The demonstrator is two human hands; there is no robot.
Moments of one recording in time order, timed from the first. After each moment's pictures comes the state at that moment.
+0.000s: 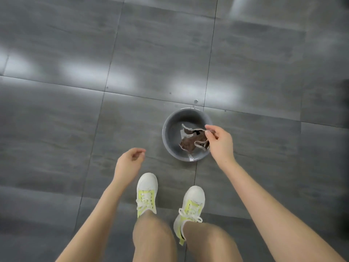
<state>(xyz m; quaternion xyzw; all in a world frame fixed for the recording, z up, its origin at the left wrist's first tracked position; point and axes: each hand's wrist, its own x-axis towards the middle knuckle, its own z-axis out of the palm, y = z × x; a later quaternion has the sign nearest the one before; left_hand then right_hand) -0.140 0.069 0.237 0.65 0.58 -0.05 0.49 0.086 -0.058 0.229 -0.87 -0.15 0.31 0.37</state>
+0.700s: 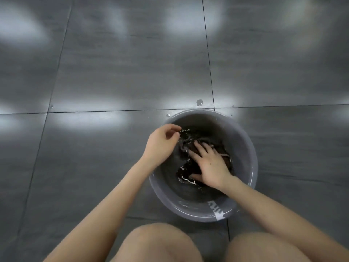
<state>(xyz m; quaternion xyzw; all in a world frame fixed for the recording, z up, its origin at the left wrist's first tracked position) 0.036 0.131 -0.081 0.75 0.39 0.01 0.54 0.123 -0.029 -0.152 -0.83 -0.51 0.23 -0.03</state>
